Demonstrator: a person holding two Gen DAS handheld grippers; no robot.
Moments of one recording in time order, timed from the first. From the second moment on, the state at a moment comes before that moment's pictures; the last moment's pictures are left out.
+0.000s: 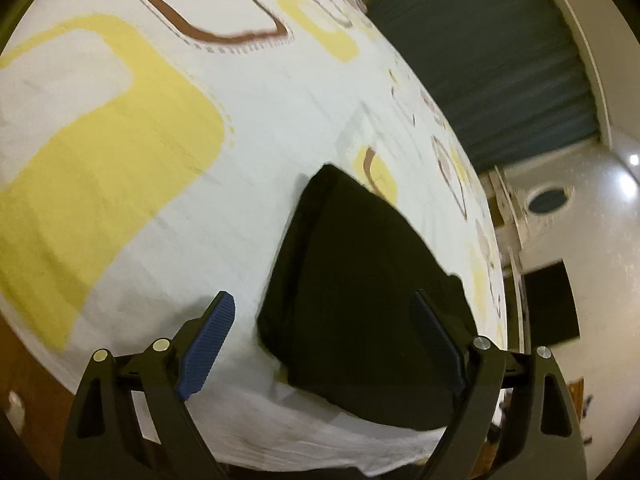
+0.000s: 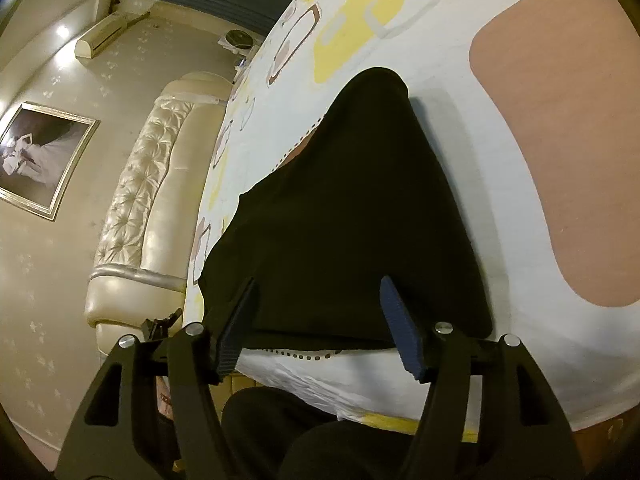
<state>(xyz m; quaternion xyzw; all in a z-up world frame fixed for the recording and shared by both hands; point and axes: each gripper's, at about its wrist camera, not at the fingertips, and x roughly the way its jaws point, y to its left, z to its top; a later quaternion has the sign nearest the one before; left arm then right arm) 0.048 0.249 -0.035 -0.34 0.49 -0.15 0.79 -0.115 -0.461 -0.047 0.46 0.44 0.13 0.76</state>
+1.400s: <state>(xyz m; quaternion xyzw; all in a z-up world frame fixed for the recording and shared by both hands) 0.058 0.061 0.122 -0.18 0.47 -0.28 0.81 -0.111 -0.447 -0.043 0.48 0.40 0.14 0.77</state>
